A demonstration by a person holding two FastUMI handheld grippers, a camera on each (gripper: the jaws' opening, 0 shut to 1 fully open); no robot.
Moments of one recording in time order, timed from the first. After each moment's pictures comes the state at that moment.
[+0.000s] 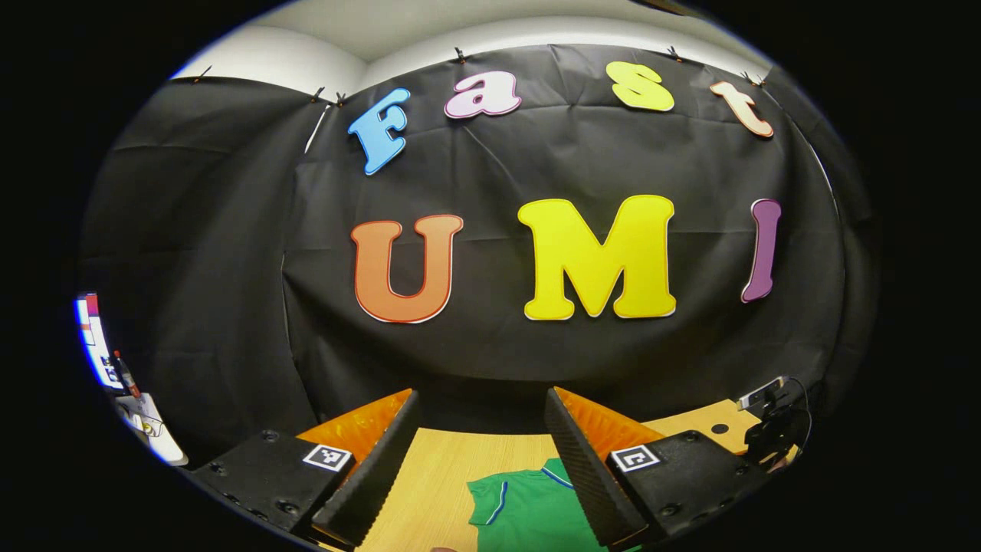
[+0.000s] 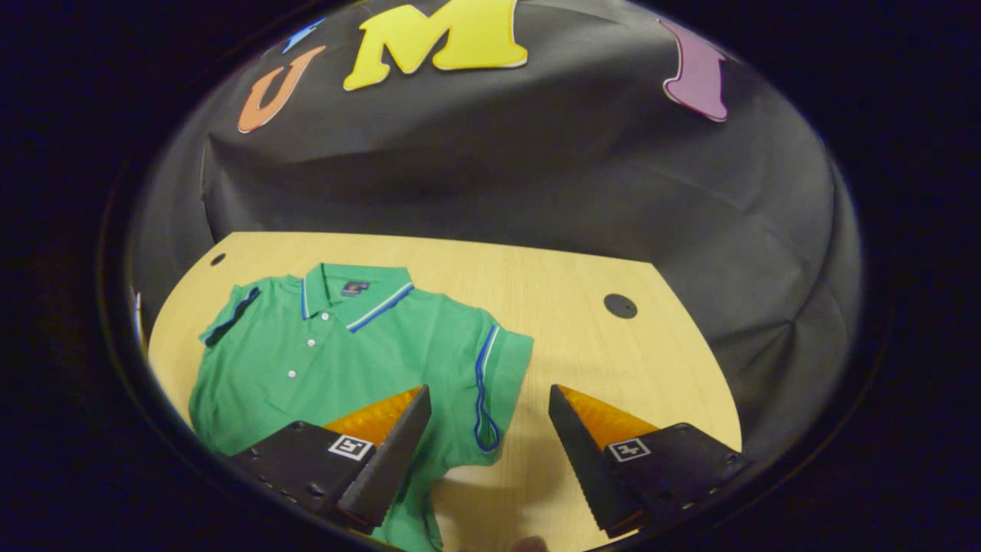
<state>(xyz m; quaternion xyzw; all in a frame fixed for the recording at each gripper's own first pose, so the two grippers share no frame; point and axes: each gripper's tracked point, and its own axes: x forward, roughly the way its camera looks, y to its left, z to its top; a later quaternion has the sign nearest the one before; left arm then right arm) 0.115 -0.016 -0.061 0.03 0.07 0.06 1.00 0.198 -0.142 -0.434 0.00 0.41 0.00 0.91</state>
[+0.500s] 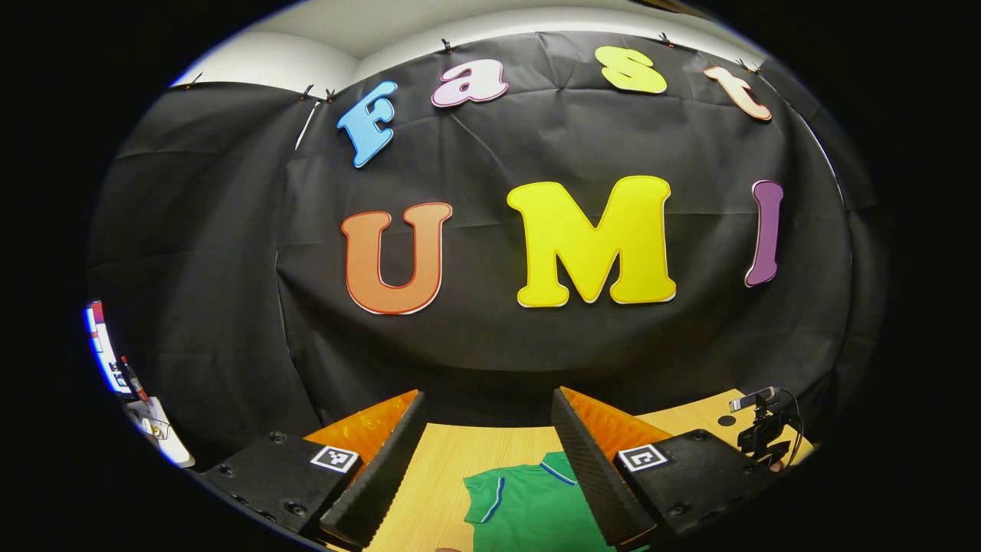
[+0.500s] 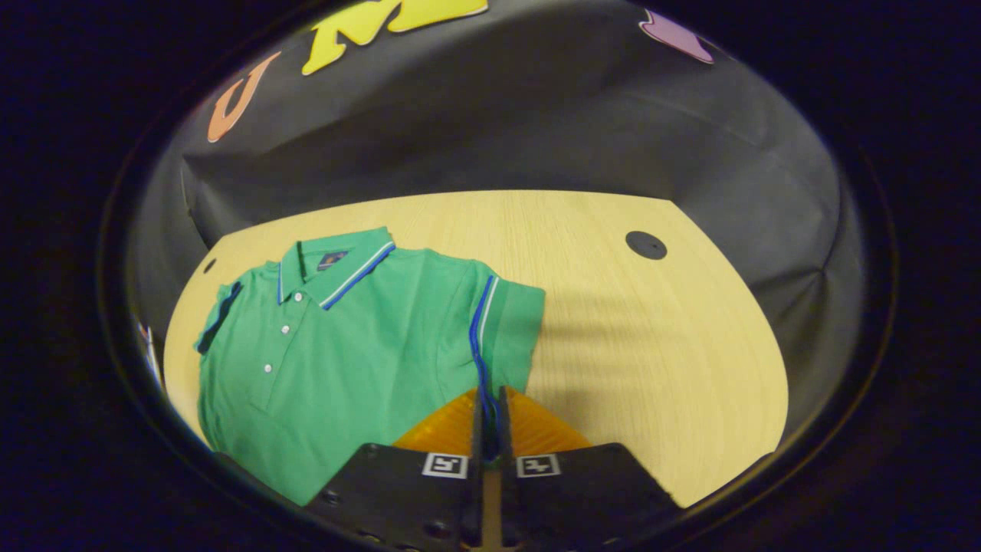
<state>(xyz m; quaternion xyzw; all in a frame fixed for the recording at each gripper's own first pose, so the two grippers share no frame) 0.129 -0.038 -0.074 0.03 0.08 0.05 0.99 0.201 -0.143 -0.478 0.06 0.47 0.00 0.88</state>
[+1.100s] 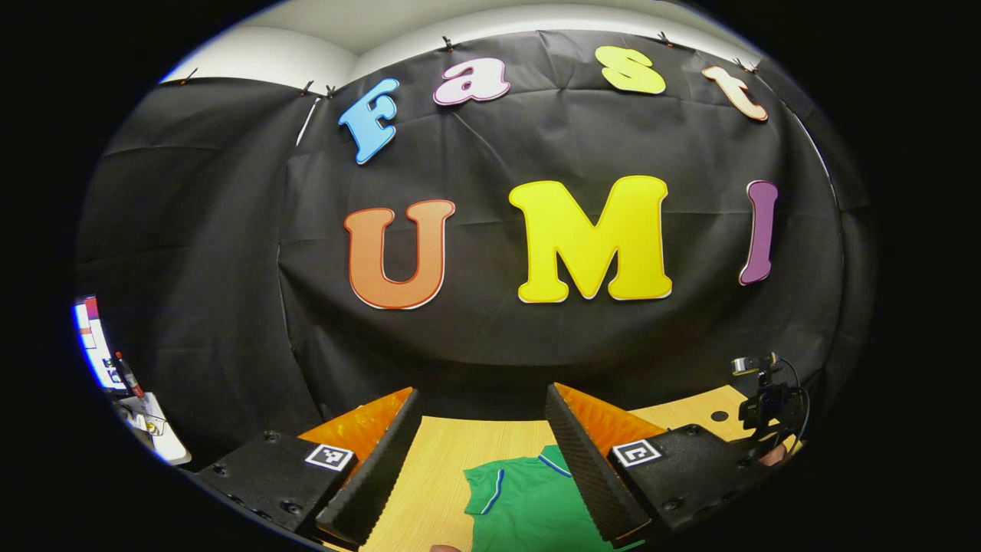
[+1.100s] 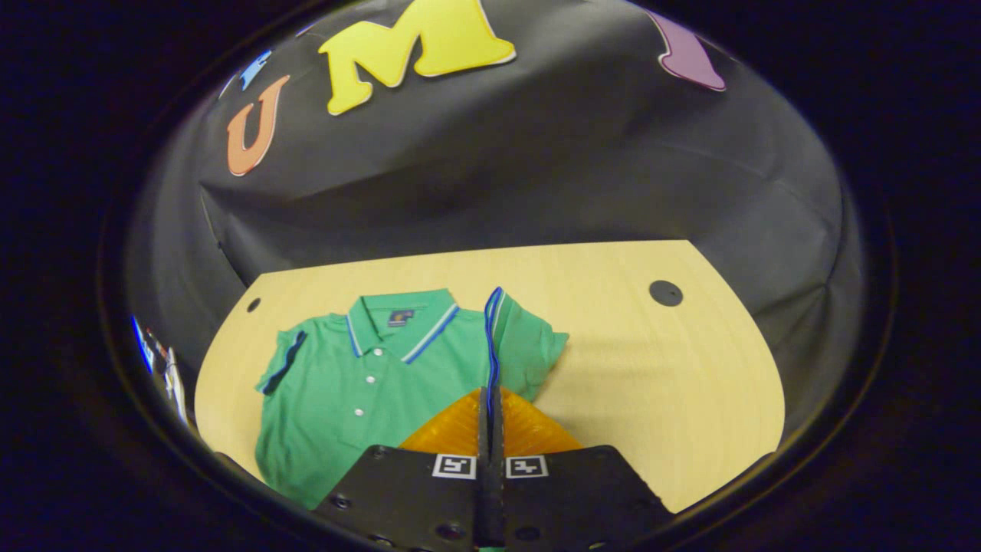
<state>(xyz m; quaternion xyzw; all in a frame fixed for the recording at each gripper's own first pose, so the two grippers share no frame) 0.108 -0.024 -0.071 0.02 0.08 0.07 0.99 0.217 -0.077 -0.389 0.09 0.41 0.04 0.91</state>
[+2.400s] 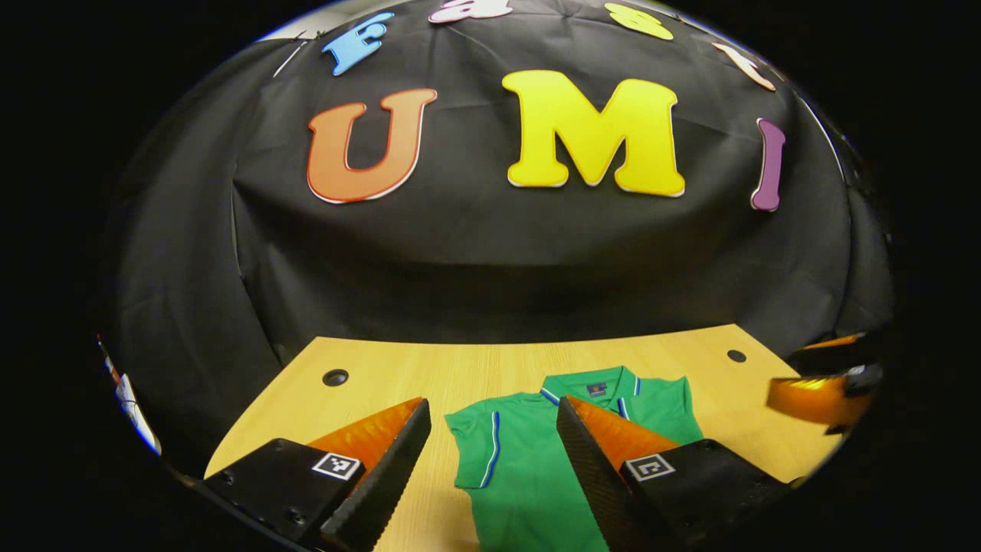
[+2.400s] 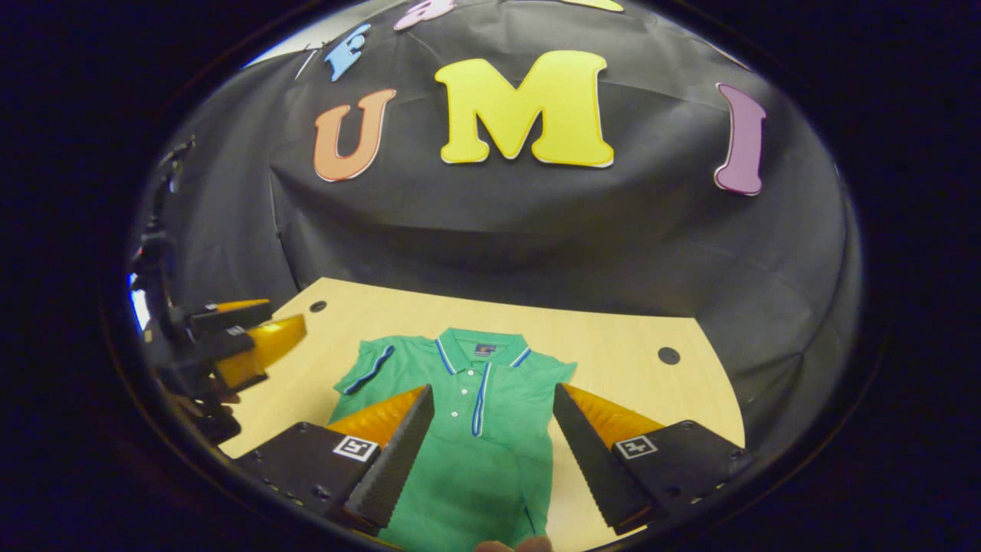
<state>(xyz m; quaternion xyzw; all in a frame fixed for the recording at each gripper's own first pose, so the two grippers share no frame) 0.154 -0.019 -0.267 0.00 0.25 -0.02 0.97 0.140 -0.023 -0.260 0.00 0.32 0.09 0.94</state>
